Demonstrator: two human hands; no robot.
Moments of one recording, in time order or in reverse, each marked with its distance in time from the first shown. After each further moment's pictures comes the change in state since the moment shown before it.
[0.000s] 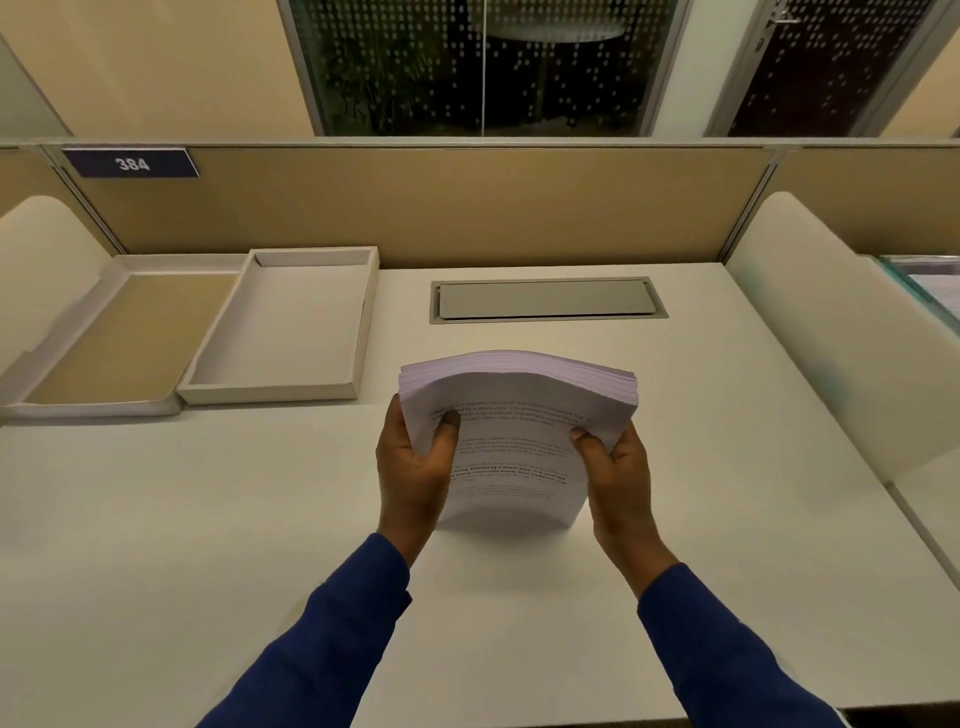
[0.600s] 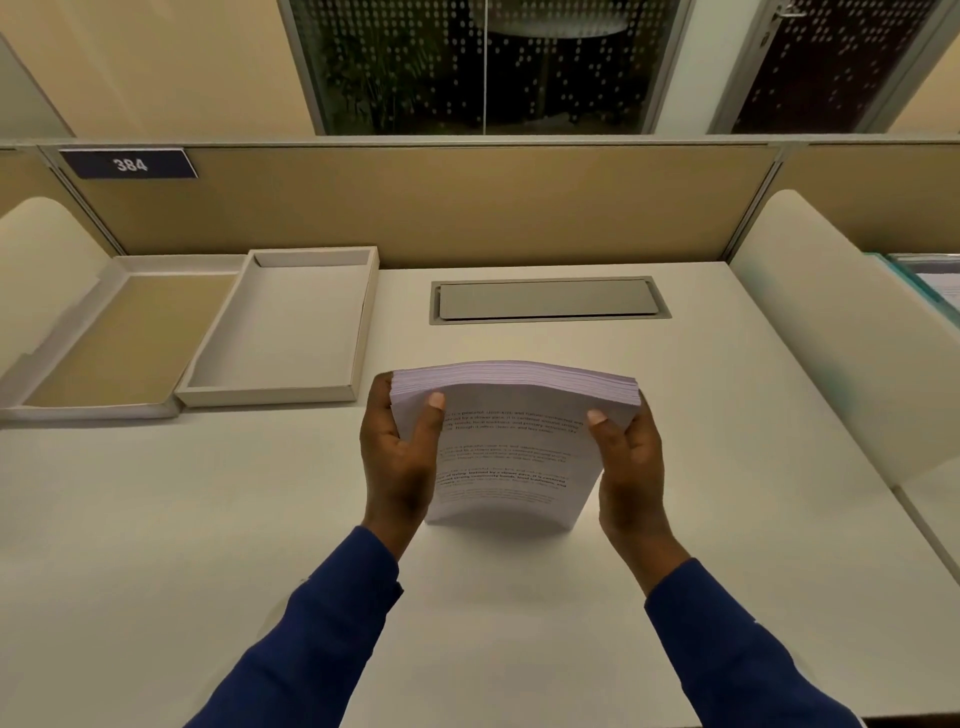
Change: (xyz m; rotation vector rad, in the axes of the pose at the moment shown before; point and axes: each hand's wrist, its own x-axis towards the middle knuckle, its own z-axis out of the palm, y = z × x) left_hand 0.017 0.022 -0.001 -0.002 0.009 0.090; right_hand 0.011 -0.024 0.001 0.013 0.013 -0.116
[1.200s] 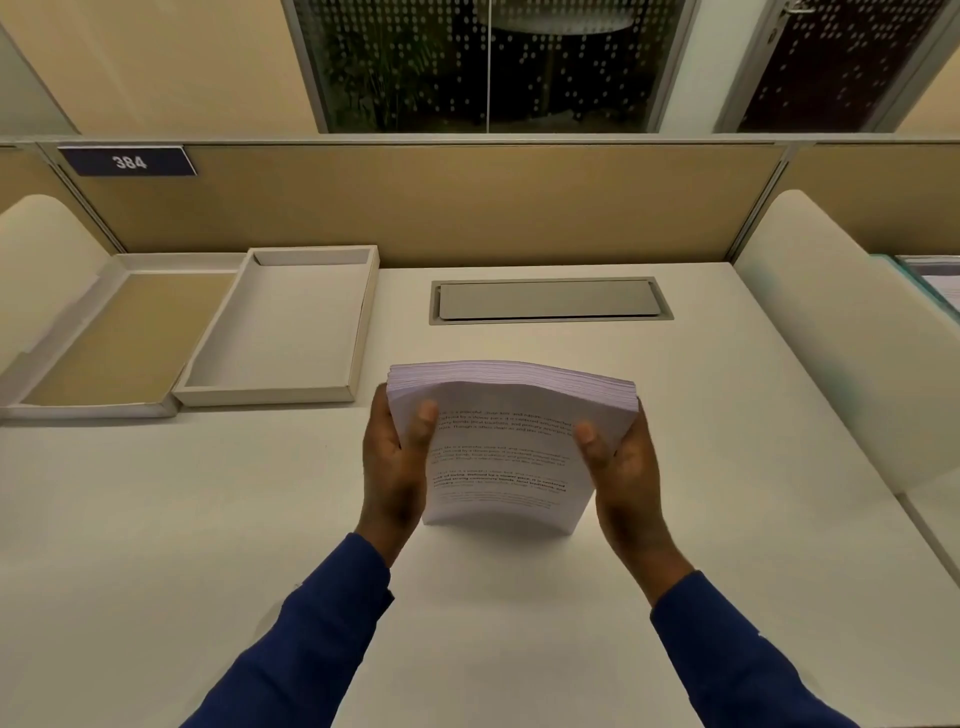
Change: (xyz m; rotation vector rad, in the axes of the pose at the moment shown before) left_hand -0.001 -0.010 -0.002 0.002 -0.084 -0.153; right_hand -0.001 0.003 -0.008 -0.093 -0.094 -0.047
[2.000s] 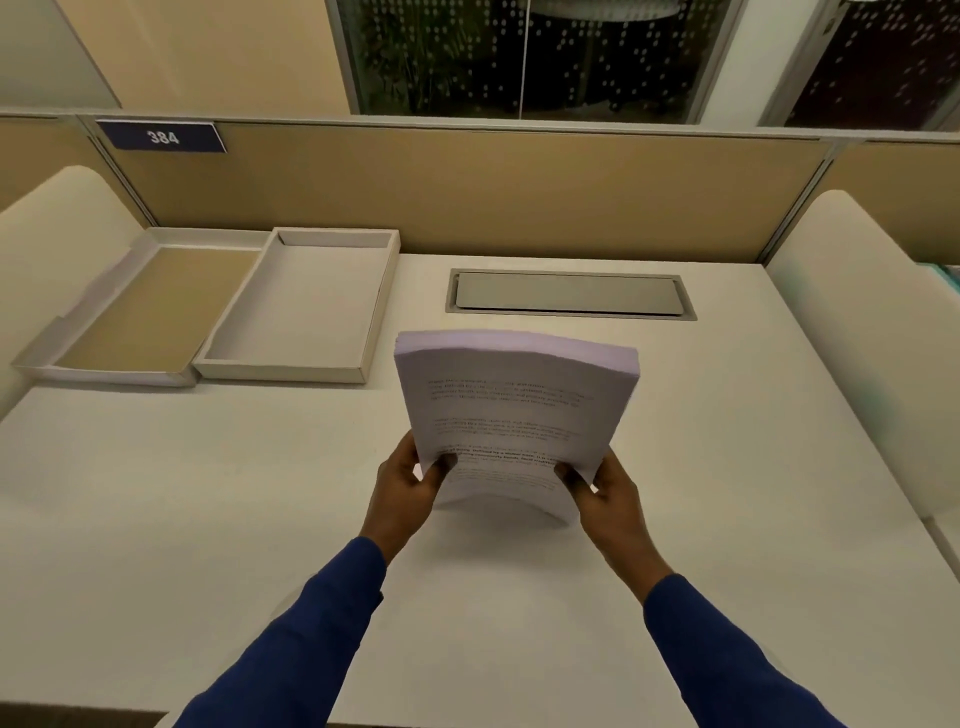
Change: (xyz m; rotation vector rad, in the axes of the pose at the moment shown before) left_hand -0.024 -0.082 -0.022 0.268 -0.132 -0.208; right_hand -0.010 0.072 -0.017 -0.196 -0.152 0.265
